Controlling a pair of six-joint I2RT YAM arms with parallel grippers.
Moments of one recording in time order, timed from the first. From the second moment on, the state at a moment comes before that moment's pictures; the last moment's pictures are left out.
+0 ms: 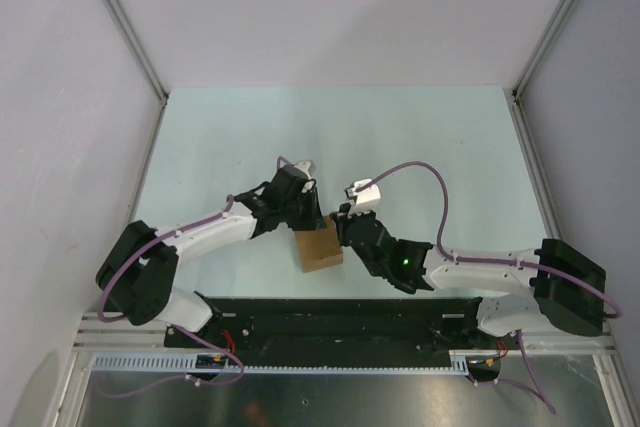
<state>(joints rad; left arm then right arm) -0.71 1.45 0.83 -0.24 0.11 -0.65 1.19 1.31 0.70 0.25 0.72 0.46</state>
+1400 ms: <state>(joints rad) -0.71 1.45 0.81 -0.21 0.08 -0.68 1.19 1.40 0.70 0.27 0.80 0.49</state>
